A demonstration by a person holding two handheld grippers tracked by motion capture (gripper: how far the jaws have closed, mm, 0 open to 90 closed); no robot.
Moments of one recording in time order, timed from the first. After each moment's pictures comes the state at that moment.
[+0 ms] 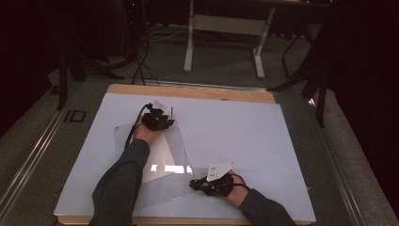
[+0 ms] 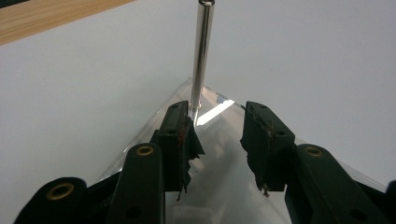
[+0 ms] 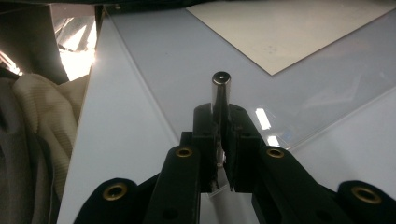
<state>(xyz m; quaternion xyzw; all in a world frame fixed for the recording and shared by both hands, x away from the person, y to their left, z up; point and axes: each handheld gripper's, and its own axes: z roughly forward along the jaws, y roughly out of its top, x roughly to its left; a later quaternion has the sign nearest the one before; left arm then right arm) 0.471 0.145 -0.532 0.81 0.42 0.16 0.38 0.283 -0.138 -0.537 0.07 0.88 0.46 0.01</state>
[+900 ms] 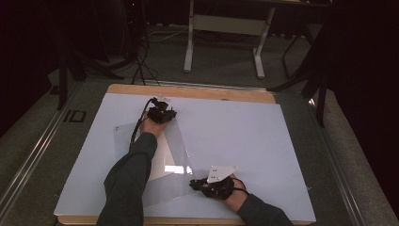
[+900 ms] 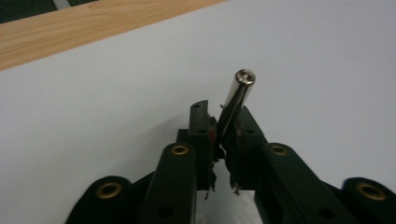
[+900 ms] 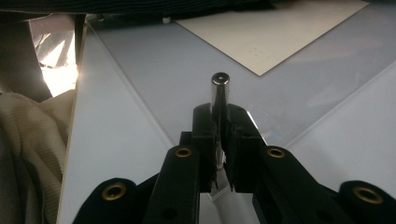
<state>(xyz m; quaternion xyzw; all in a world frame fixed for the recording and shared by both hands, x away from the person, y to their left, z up) 0.500 0.133 -0.532 0.79 0.44 0.16 0.40 0.272 -0.139 -0.539 0.12 0.87 0.48 0.04</state>
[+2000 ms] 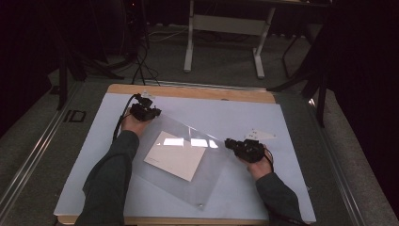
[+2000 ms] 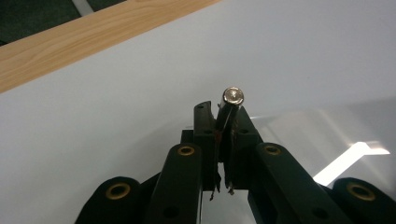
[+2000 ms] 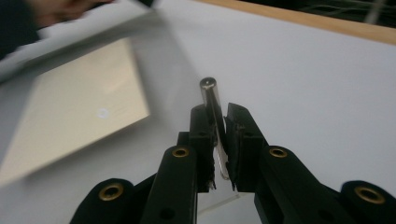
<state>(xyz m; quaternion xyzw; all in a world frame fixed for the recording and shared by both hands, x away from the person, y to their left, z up) 0.480 0.184 -0.499 0.81 0.43 0.17 0.36 0.368 -0.232 -0.503 0.35 0.78 0.49 0.14</state>
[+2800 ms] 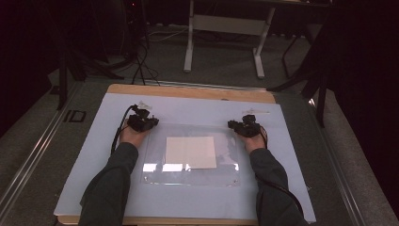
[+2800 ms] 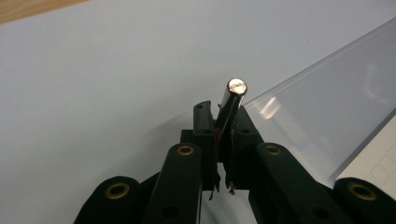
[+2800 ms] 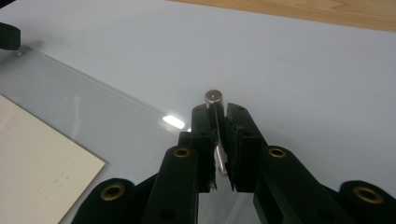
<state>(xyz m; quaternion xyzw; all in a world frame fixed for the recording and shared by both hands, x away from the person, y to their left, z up) 0.453 0.186 -0.526 0.79 0.46 0.16 0.37 0.466 -0.237 -0.526 0.44 0.77 0.45 0.13</state>
